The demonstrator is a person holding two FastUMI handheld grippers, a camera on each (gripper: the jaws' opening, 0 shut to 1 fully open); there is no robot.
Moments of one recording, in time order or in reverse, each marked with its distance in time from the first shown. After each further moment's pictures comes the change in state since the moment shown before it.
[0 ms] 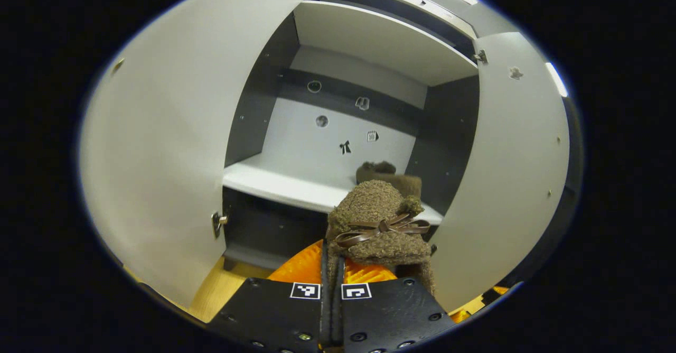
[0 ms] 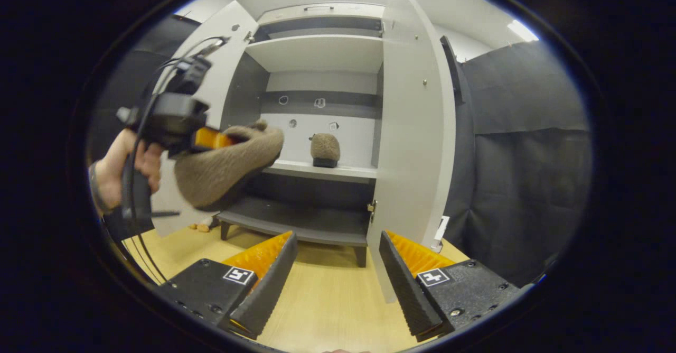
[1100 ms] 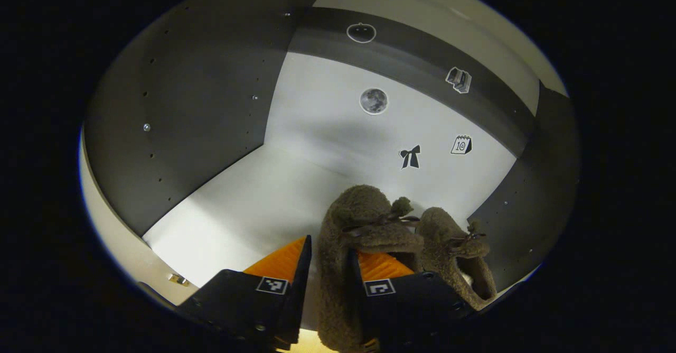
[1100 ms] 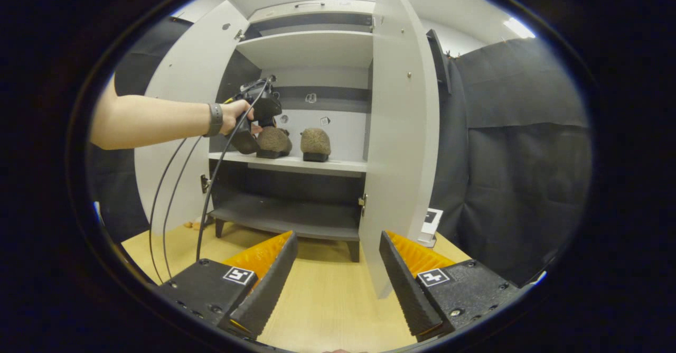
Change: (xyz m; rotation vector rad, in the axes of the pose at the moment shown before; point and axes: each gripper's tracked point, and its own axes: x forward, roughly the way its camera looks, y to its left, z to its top) left arm 0.187 0.037 0.019 -0.154 0.315 0.216; right arm -0.005 -0.018 -0.008 0.017 0.045 -0.038
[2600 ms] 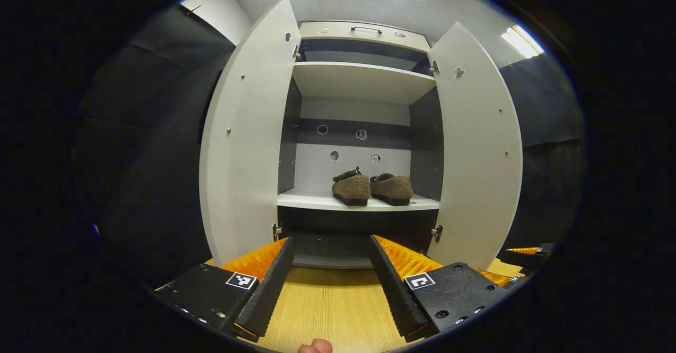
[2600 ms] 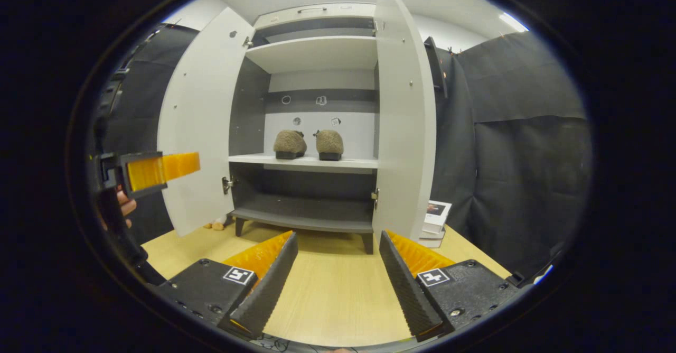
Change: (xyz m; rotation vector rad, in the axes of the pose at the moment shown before) left arm -0.328 0.073 -0.186 0.294 -0.539 -0.129; right arm -0.042 0.019 -0.001 0.037 0.005 0.067
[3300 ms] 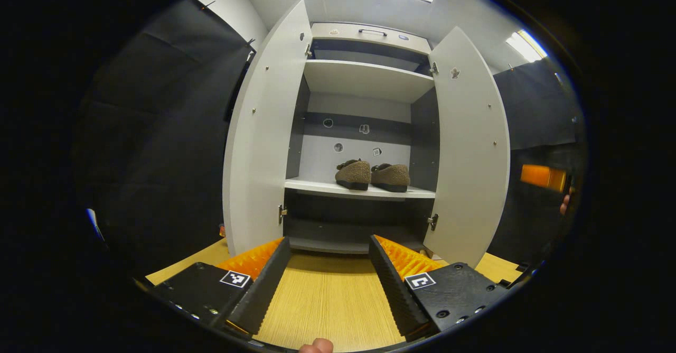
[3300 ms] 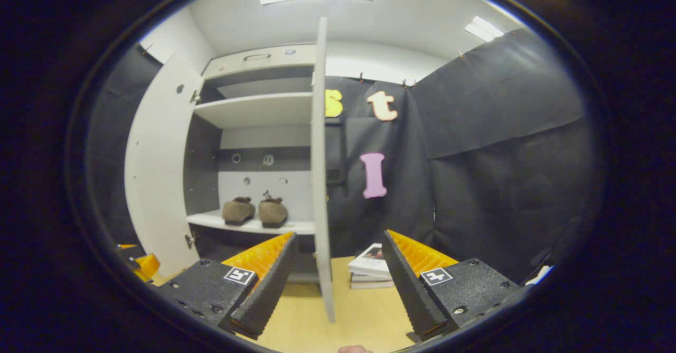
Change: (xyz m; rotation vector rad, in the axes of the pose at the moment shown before) left arm -0.031 0.002 -0.027 -0.007 0.007 0.006; right arm -0.030 -0.147 0.165 0.099 -0.290 -0.240
